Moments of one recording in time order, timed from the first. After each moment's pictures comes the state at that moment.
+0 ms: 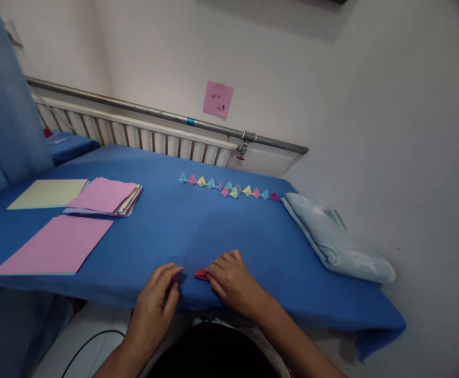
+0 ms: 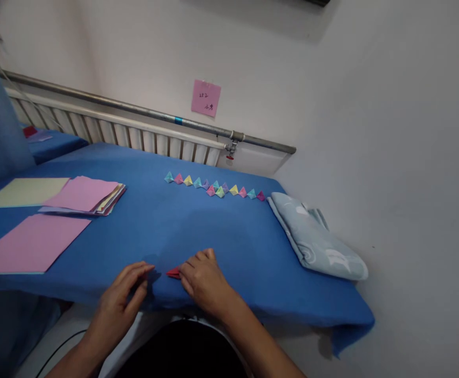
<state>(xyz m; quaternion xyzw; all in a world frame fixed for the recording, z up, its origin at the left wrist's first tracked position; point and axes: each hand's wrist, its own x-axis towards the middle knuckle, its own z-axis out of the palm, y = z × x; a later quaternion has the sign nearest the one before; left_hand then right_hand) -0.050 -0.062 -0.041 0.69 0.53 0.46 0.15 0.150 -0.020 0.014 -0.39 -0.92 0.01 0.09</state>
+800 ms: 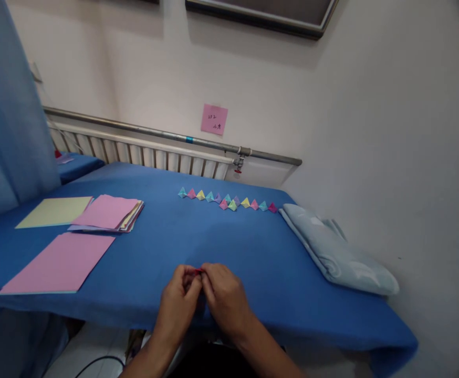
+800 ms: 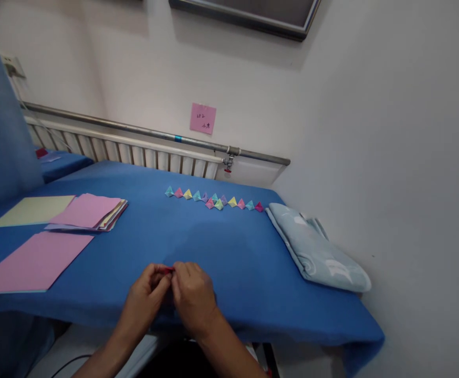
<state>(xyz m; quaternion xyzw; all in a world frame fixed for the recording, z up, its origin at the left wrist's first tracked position) -0.001 -0.037 0.000 0.48 0.54 0.52 0.47 0.121 -0.026 0.008 -0.47 -0.82 0.02 0.32</state>
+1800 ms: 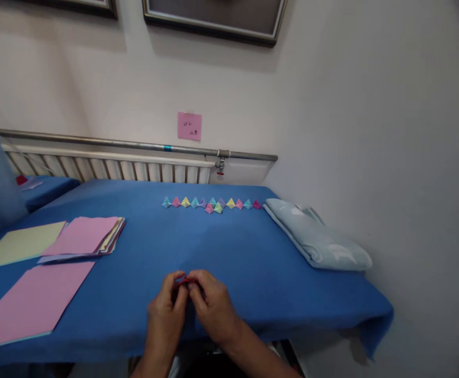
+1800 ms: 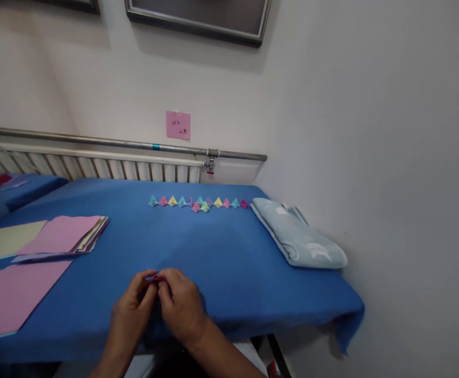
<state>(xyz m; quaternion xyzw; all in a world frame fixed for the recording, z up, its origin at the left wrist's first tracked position) -0.006 -0.028 -0.014 0.55 0.59 0.51 0.30 0.113 -0.027 0.001 -0.45 -0.73 0.20 0.48</state>
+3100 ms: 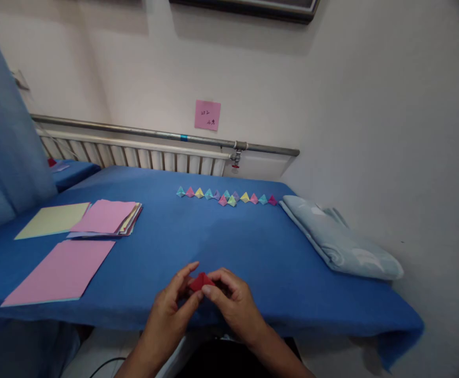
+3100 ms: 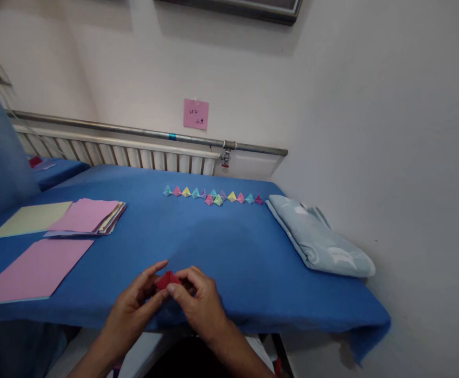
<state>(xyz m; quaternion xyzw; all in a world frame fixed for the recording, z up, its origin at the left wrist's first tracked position) -0.030 -0.050 -0.005 0.57 0.47 0.46 0.50 0.128 -0.043 0.015 -0.45 -0.65 0.42 0.44</state>
